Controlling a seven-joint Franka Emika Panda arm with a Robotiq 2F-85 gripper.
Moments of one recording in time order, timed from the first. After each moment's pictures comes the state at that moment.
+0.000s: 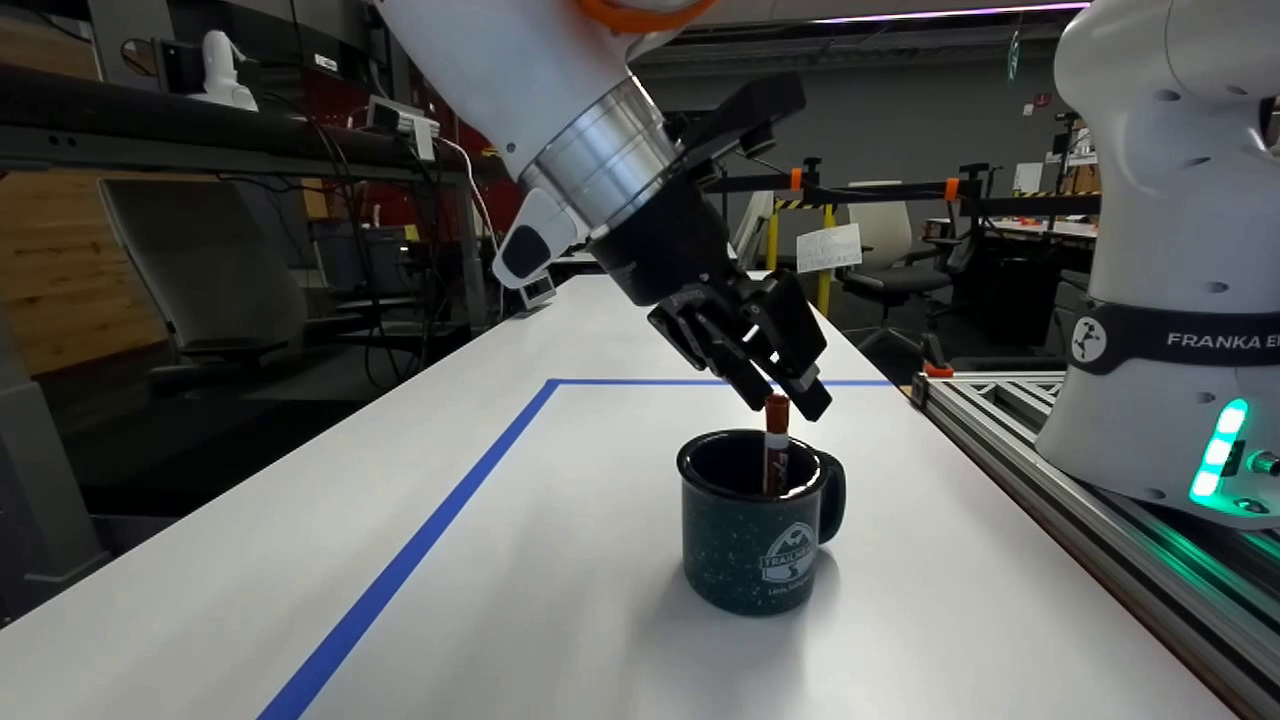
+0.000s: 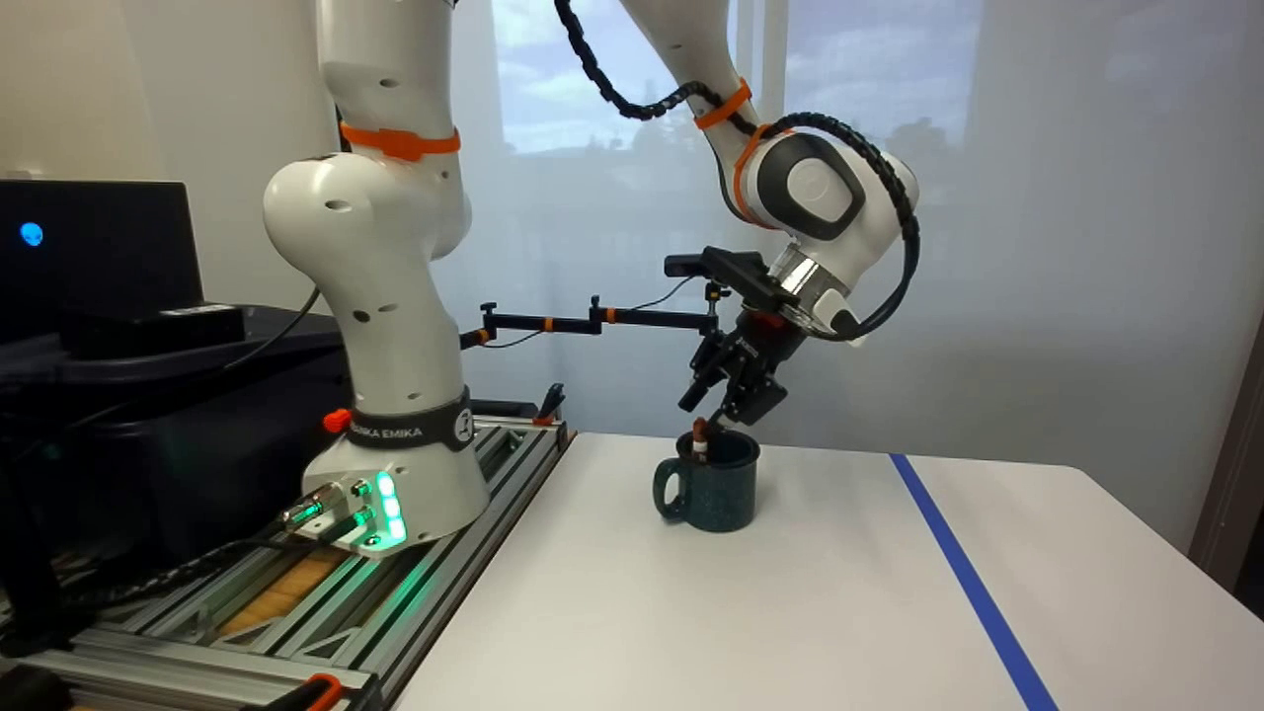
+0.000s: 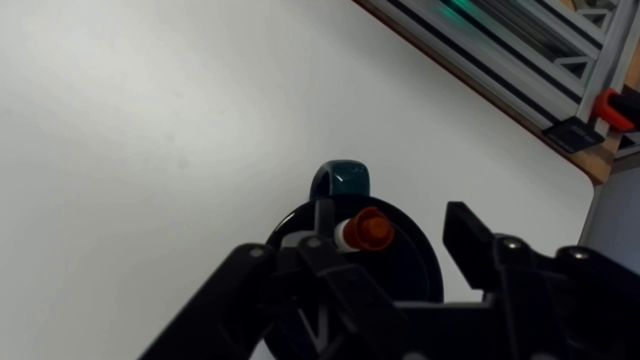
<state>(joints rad) 0.13 0.13 0.14 -2.40 -0.02 1.90 -0.36</state>
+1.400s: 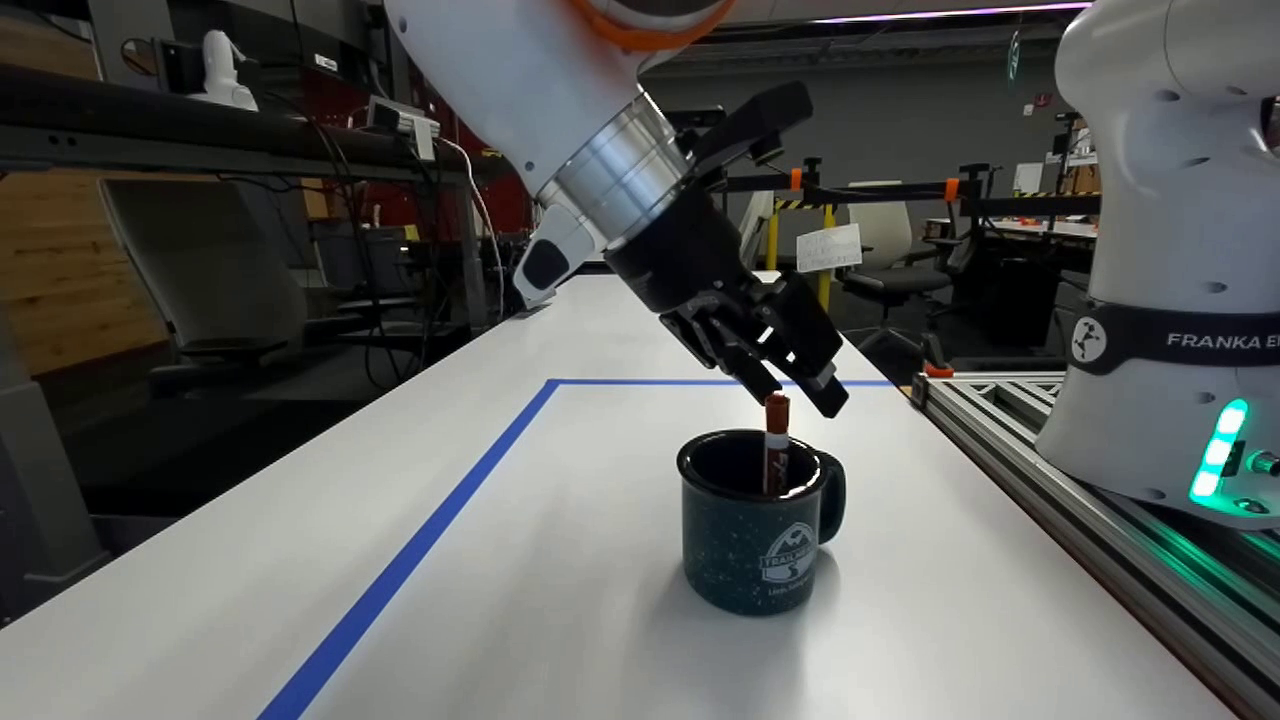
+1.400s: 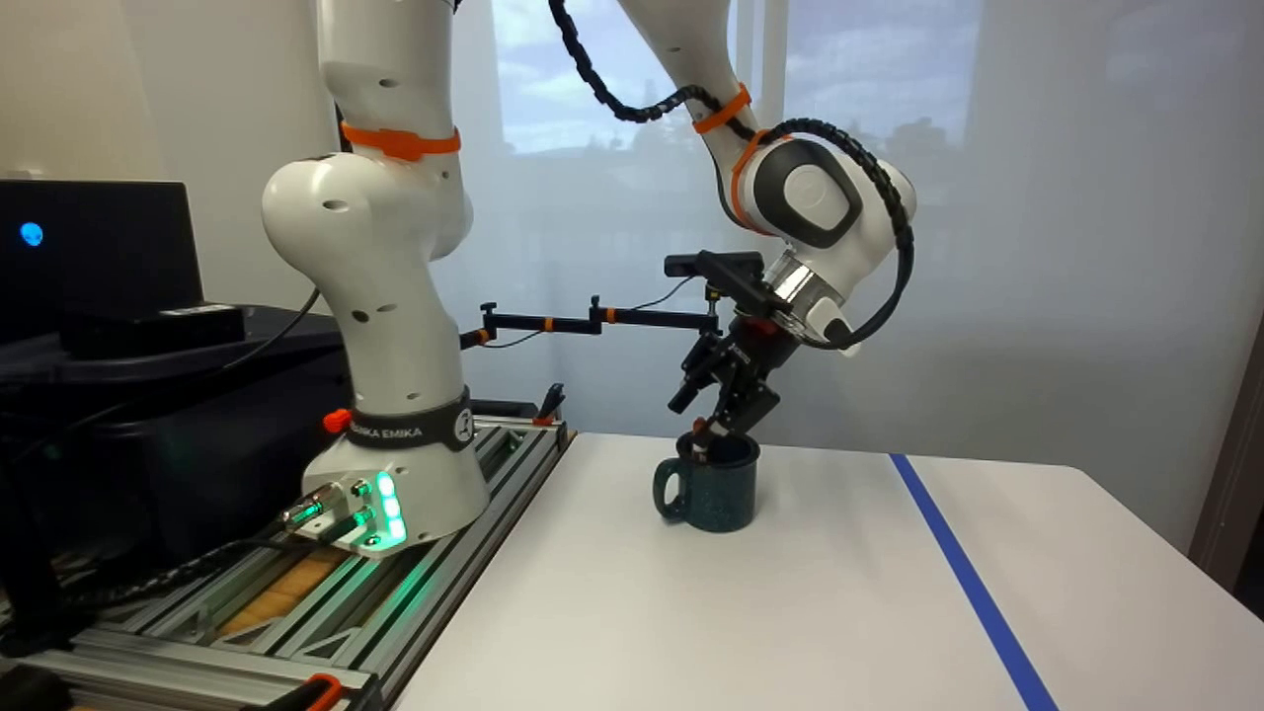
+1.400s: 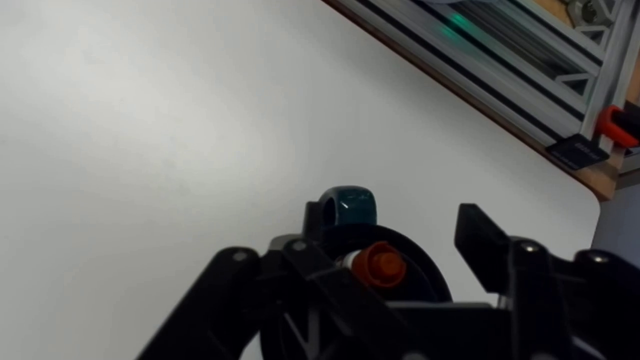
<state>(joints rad) 0.12 0.14 0.14 -2.41 -0.03 1.88 -0.36</state>
